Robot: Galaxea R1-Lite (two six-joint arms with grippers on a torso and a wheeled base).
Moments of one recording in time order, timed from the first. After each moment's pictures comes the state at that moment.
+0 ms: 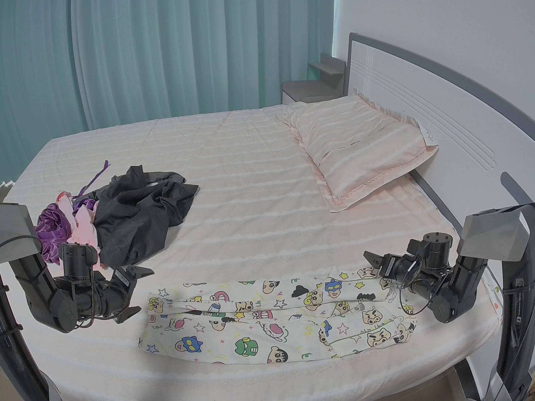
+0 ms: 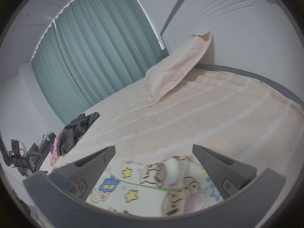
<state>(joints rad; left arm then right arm) 0.04 2.03 -0.36 -0.97 -0.32 -1.07 0.19 2.40 -0.63 -1.40 0.06 0.39</state>
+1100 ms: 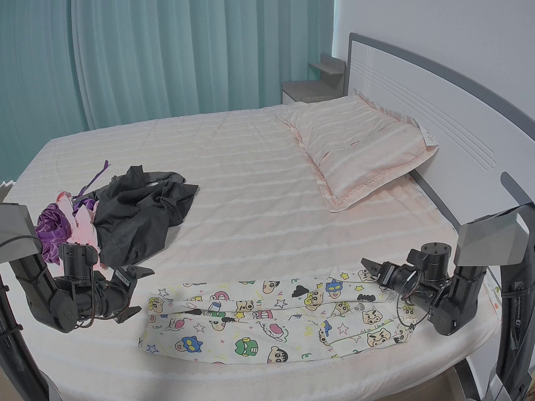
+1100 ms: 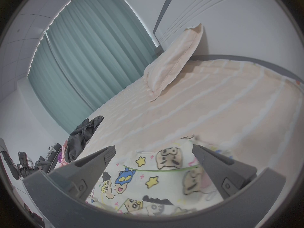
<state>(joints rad) 0.03 2.03 -0.36 -0.97 -0.32 -1.07 0.24 2.40 -0.52 -1.50 0.02 0.54</state>
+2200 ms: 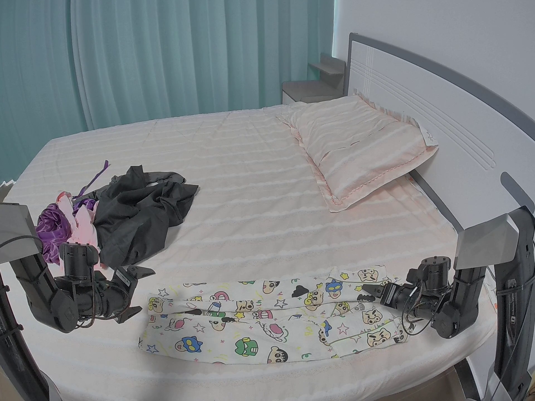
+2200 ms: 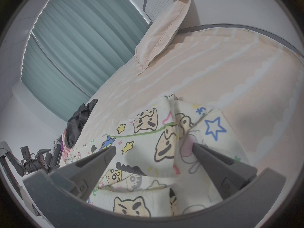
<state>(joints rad) 0.03 2.03 -0.36 -0.97 -0.32 -1.07 0.18 2.47 -0.49 -1.40 0.19 0.54</state>
